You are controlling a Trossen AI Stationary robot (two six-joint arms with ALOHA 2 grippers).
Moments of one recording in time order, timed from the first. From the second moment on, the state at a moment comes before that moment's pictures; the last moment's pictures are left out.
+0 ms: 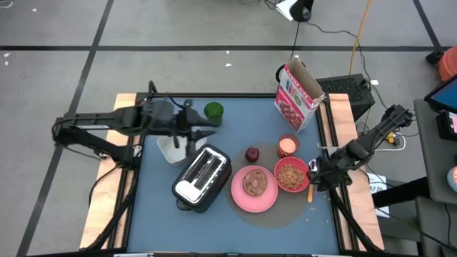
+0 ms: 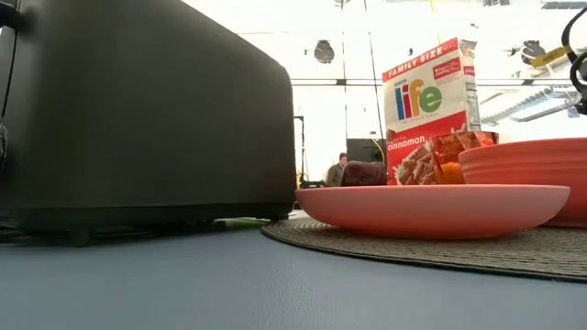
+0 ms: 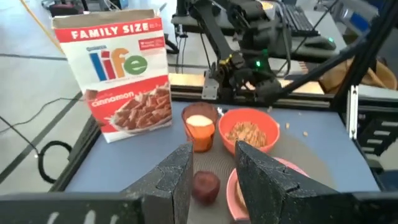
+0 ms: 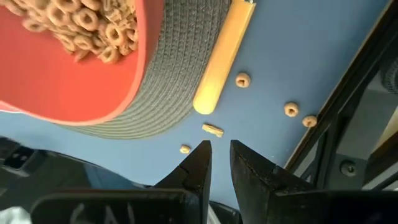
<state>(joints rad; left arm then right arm) -0.01 1.24 1.32 -0.43 -0.11 -0.02 0.64 0.58 0.42 -0.94 -0.26 2.17</state>
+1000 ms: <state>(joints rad) -0.01 0.57 0.74 -0.27 -0.11 0.02 0.64 0.31 0.60 -0.88 0.40 1.56</state>
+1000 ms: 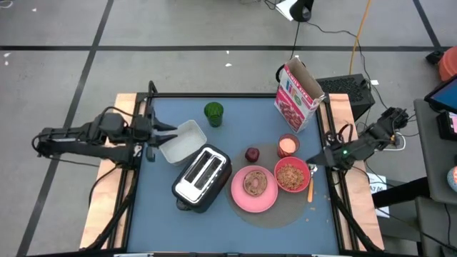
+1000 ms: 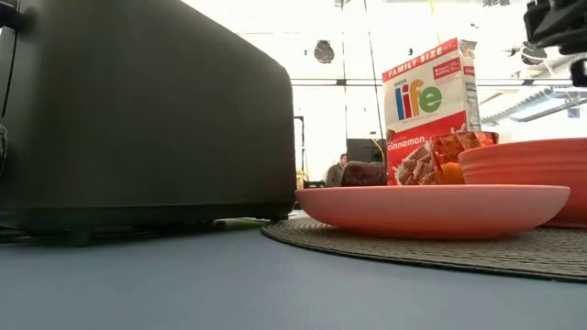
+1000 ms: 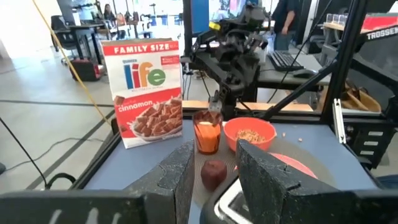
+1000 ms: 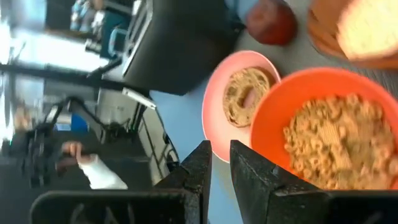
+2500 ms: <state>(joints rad) -0.01 0.17 0.01 0.33 -0.10 0.01 0.64 0.24 0.60 -0.50 0.76 0.47</state>
